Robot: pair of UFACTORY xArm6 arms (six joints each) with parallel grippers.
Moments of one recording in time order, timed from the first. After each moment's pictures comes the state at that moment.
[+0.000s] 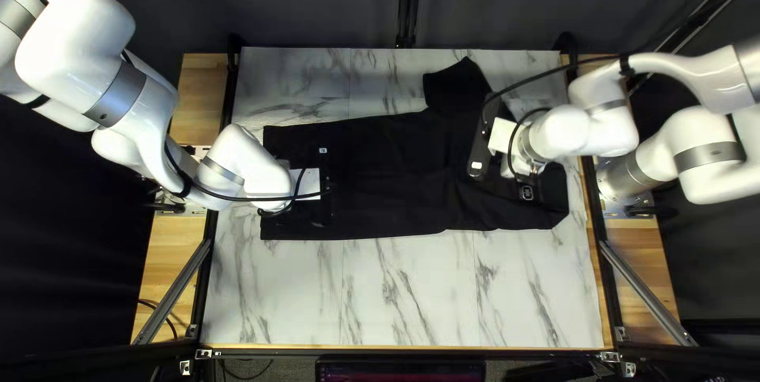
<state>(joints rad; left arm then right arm) -0.32 -0.30 -0.35 0.30 0.93 -0.64 0.04 -0.43 -0.37 -0.29 0.79 0.46</state>
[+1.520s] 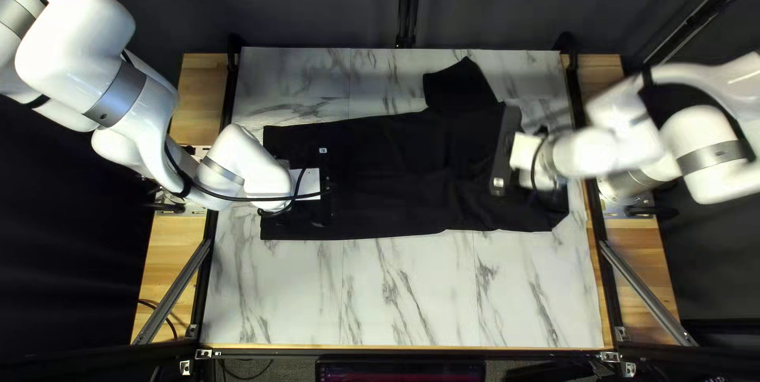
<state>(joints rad) -0.32 -0.30 -0.35 0.30 0.93 -0.64 -0.01 -0.61 -0.23 -0.30 0.75 0.39</state>
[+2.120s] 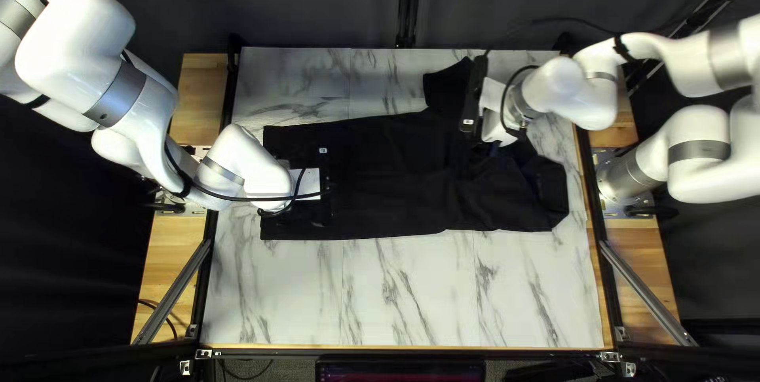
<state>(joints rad) -0.32 -0.30 -0.35 0.30 0.93 -0.64 -0.23 -0.25 -0.37 0.02 0.38 -0.09</state>
